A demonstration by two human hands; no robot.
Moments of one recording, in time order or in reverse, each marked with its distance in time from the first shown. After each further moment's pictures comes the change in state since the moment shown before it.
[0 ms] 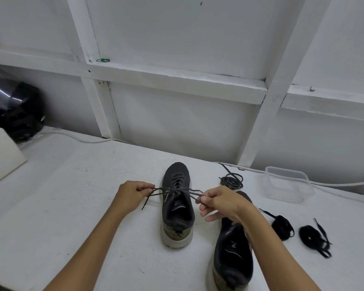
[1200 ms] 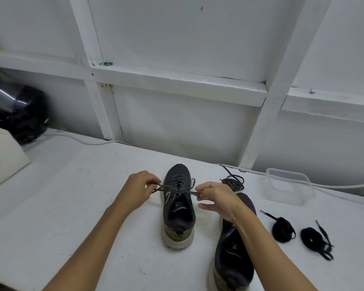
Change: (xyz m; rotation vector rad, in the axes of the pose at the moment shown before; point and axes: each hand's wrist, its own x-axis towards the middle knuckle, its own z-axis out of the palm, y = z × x) left_hand -0.003 0.034 -0.007 0.222 0.009 0.231; right_hand 0.017 0.000 0.008 0.316 0.132 -0.071
